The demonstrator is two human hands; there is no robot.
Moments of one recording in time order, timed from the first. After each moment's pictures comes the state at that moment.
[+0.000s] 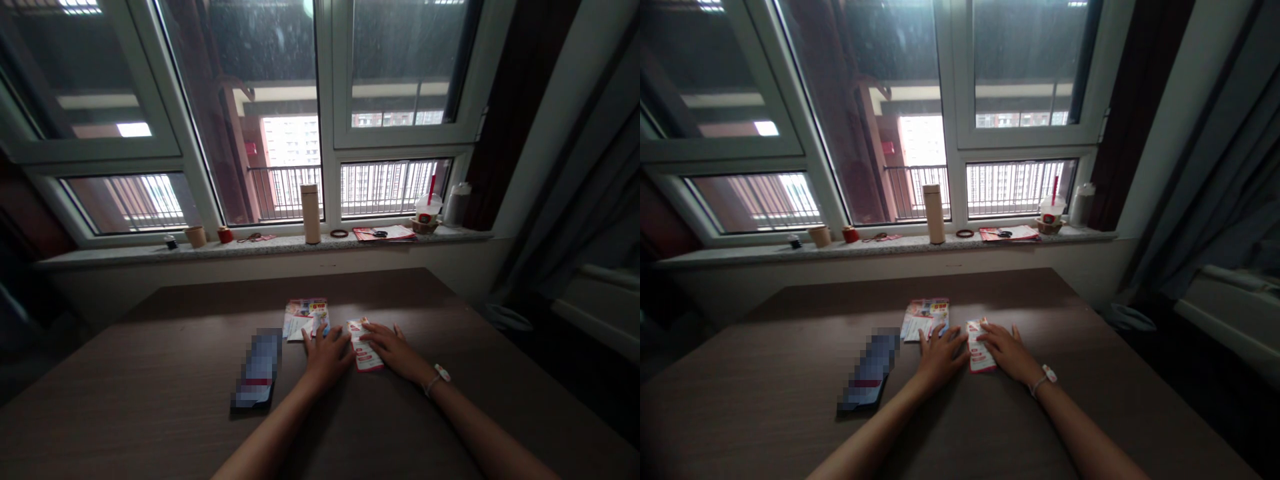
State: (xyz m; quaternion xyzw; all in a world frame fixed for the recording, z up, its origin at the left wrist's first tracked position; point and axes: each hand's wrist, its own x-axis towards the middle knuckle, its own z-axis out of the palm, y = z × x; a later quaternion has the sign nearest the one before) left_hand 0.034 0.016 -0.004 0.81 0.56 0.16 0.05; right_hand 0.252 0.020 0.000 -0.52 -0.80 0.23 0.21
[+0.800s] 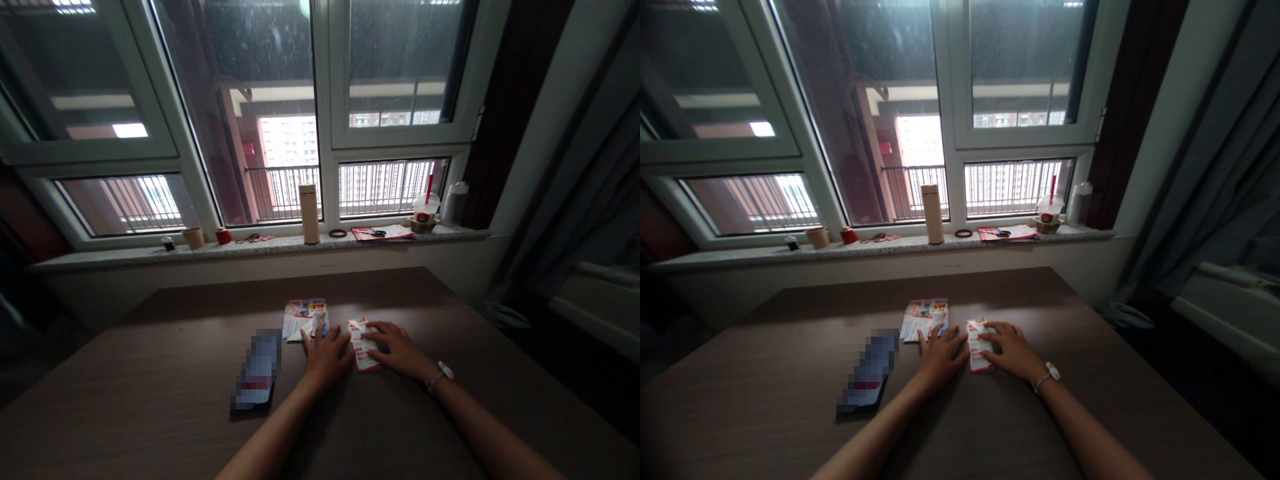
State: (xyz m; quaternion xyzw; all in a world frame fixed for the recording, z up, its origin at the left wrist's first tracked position) left_hand 0.033 0.016 -0.005 0.81 0.56 0.16 0.05; right_hand 0.258 0.018 0.010 -0.52 -0.82 0.16 0.19
